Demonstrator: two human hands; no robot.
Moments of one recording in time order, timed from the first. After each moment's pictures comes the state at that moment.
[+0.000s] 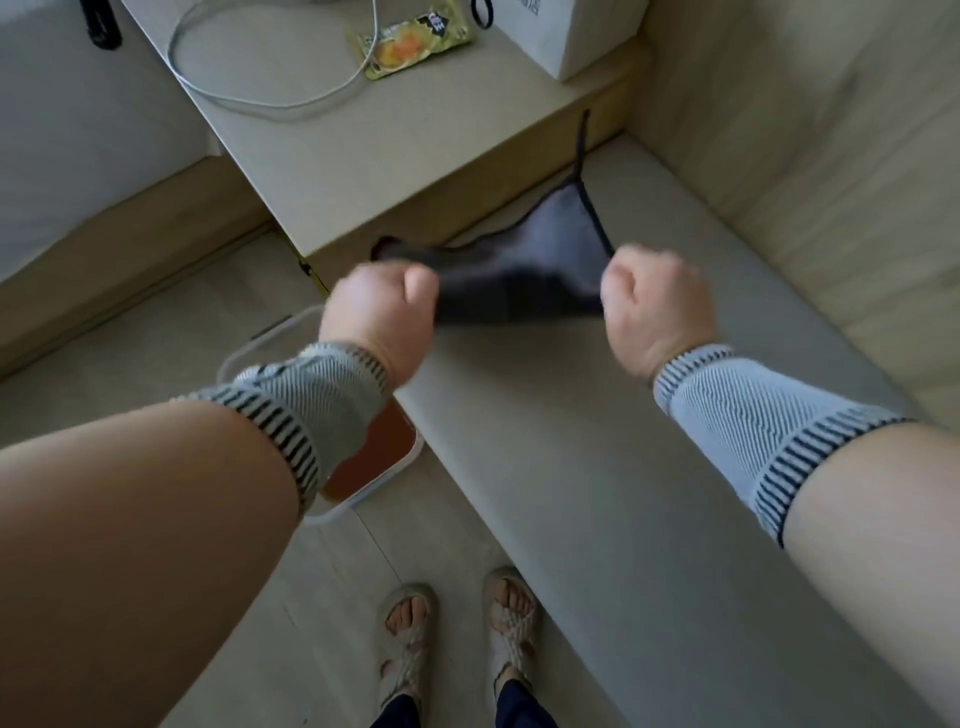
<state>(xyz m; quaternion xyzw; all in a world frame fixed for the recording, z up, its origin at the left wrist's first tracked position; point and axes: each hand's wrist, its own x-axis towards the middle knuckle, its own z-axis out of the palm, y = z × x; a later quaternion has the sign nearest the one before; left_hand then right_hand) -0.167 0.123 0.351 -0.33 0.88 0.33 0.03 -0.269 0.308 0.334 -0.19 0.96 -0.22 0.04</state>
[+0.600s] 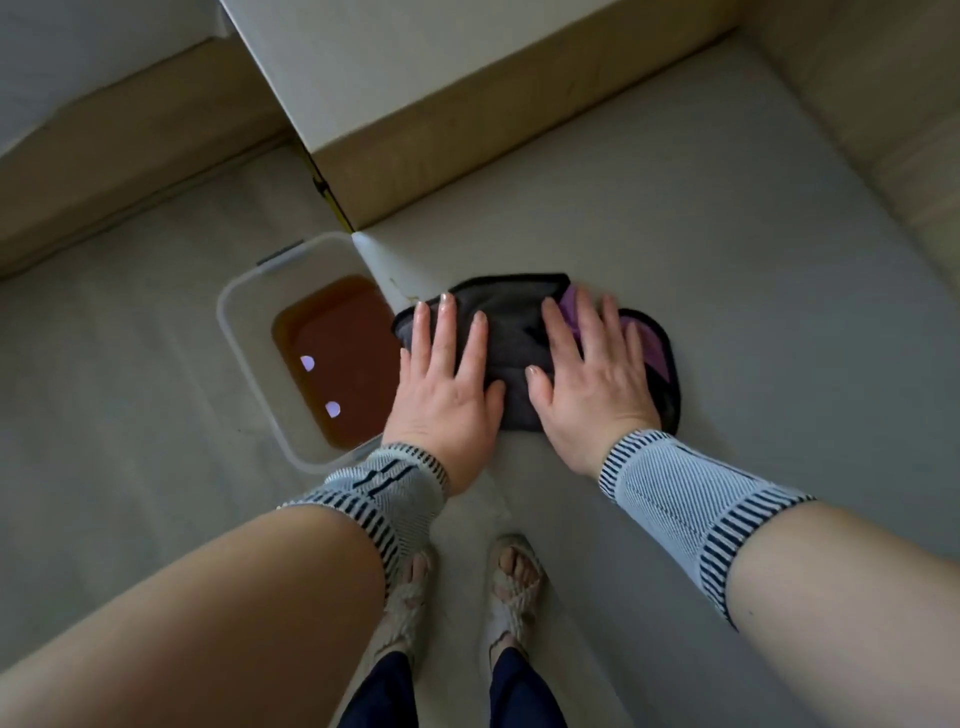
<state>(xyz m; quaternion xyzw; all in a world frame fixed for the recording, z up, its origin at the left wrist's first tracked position) -0.102 0.160 0.208 -0.21 0.94 0.23 0.15 -0.192 0.285 0.214 -0.31 0.94 -0.04 0.17</state>
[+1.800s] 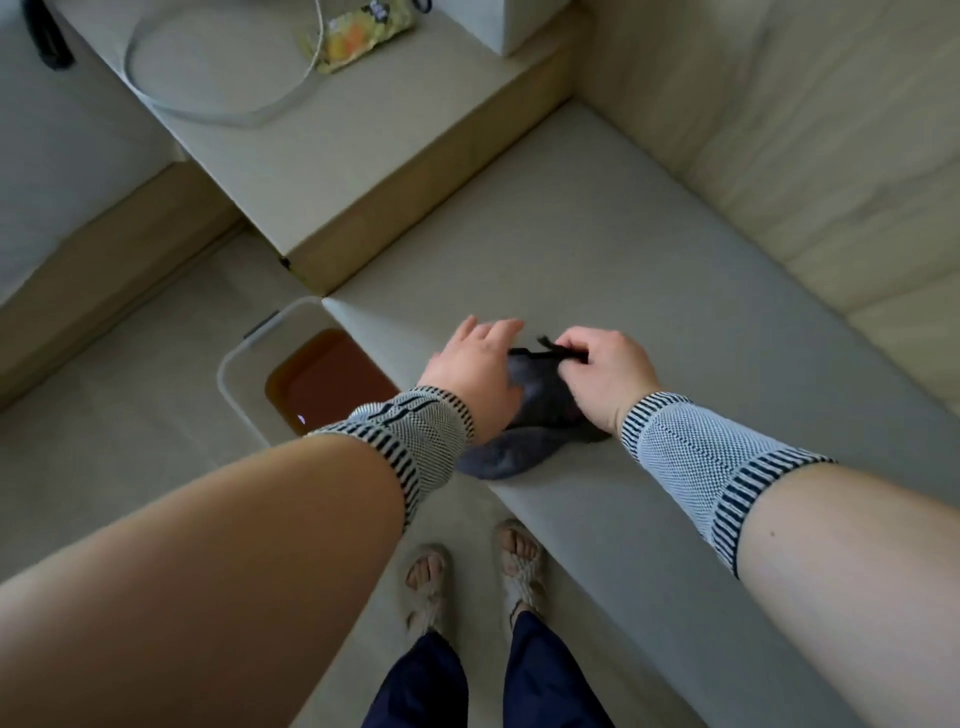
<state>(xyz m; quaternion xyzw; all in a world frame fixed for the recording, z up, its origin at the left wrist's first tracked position) -0.150 0.197 0.319 -0.10 0.92 0.27 0.26 -0.198 0.343 0.321 -0.08 0.93 -0.28 0.22</state>
